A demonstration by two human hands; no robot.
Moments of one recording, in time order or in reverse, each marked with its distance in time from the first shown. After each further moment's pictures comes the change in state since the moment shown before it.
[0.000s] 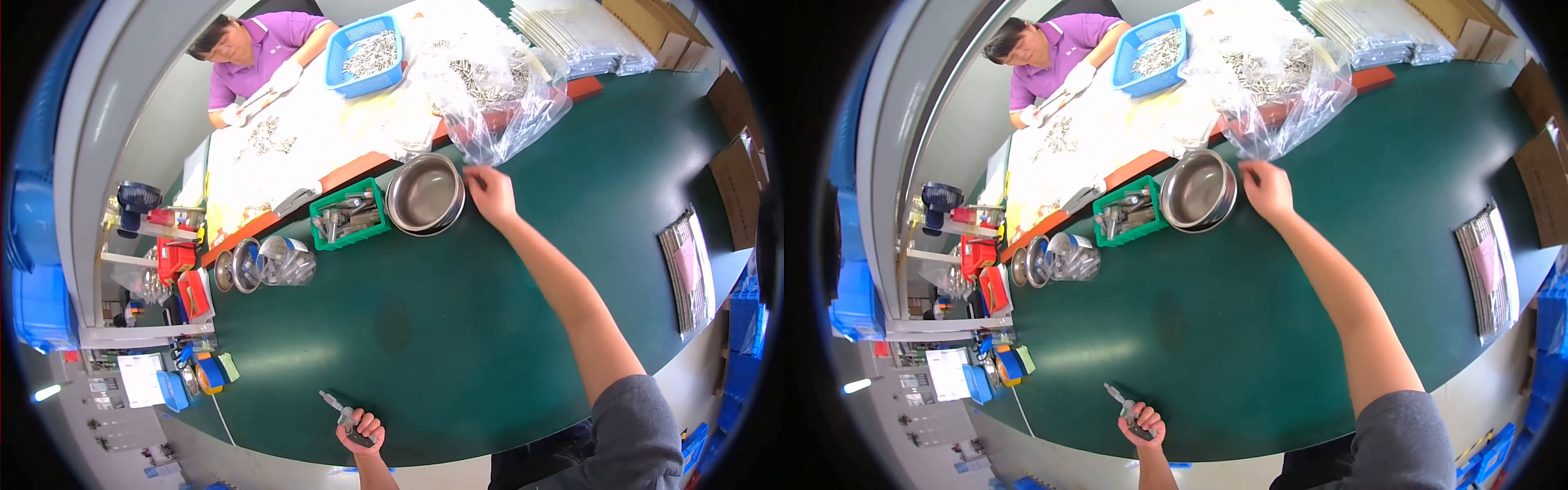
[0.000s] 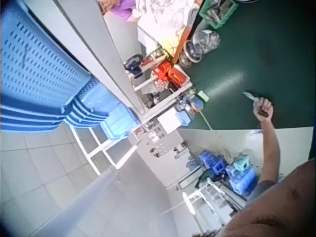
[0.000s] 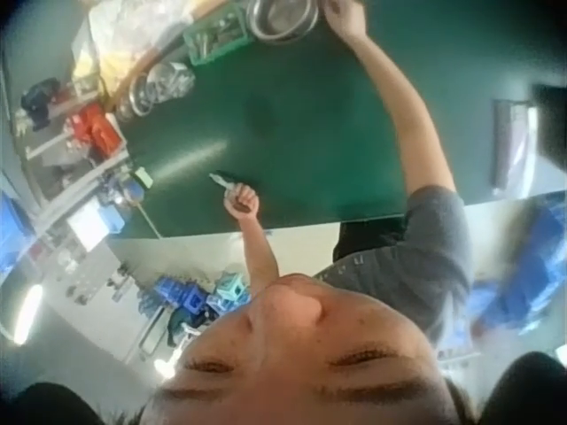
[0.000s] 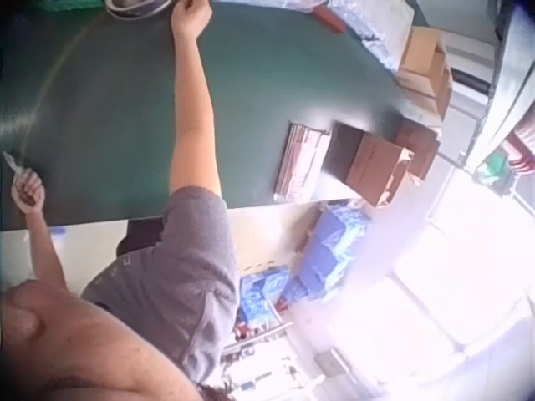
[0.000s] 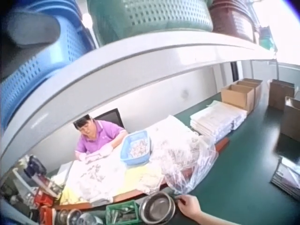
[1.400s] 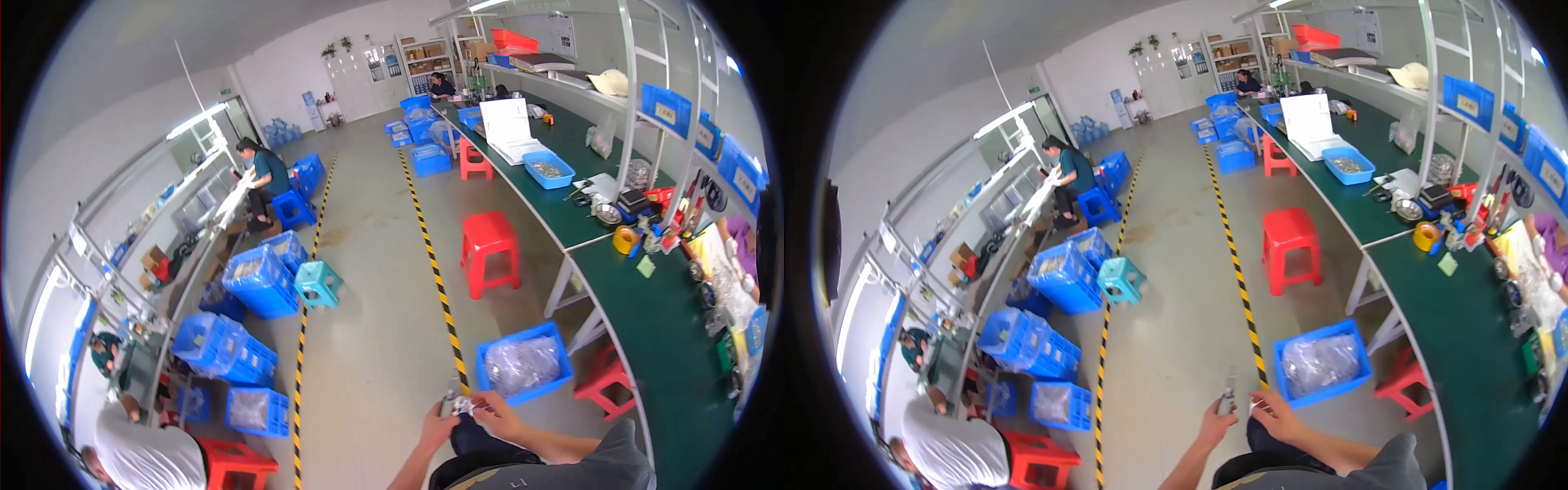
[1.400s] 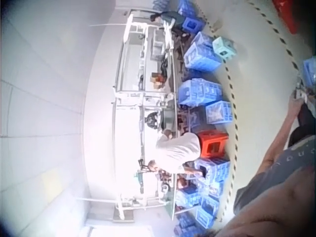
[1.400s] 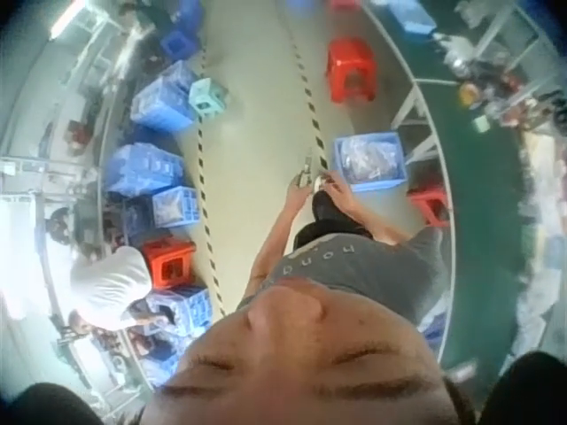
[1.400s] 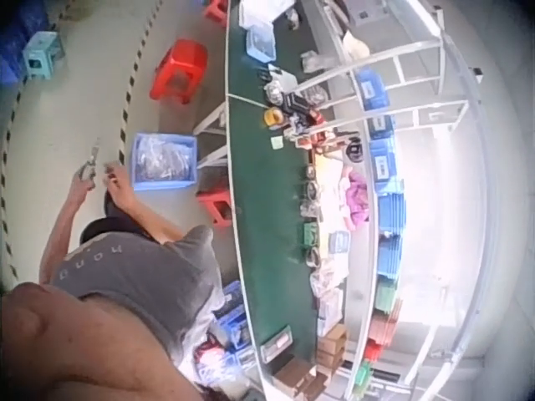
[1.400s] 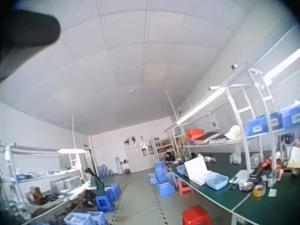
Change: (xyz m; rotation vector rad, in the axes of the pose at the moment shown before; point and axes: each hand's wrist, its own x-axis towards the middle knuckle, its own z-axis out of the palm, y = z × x) left_hand -0.526 -0.071 -0.165 0.665 1.375 1.128; right_hand -0.795 -0.353 0.076 0.416 -1.922 -0.524
